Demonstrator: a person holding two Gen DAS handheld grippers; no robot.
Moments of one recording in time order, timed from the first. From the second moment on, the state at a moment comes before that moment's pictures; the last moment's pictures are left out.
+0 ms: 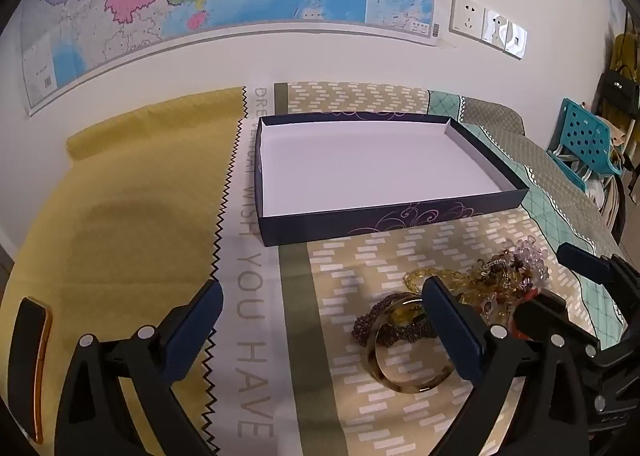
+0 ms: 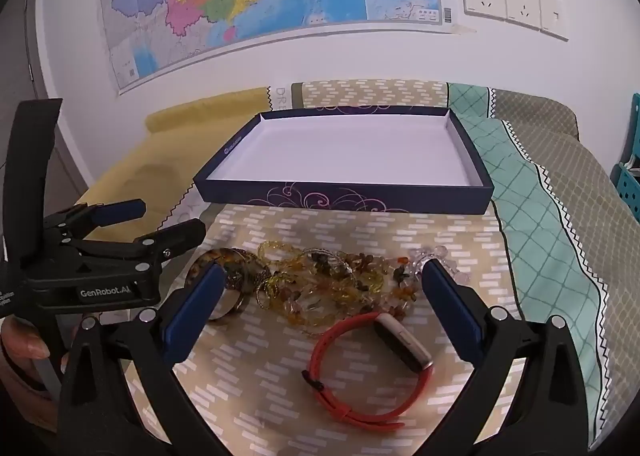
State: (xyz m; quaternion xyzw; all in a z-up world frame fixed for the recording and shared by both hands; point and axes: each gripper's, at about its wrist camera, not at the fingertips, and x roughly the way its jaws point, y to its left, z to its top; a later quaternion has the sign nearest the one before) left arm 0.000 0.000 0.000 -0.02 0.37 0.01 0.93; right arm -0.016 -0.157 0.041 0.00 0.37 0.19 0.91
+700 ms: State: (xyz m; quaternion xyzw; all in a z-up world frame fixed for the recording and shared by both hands) left arm -0.007 0.002 0.009 -0.01 0.36 0.01 0.93; right arm -0.020 -0.155 0.034 0.02 0.39 0.20 0.90
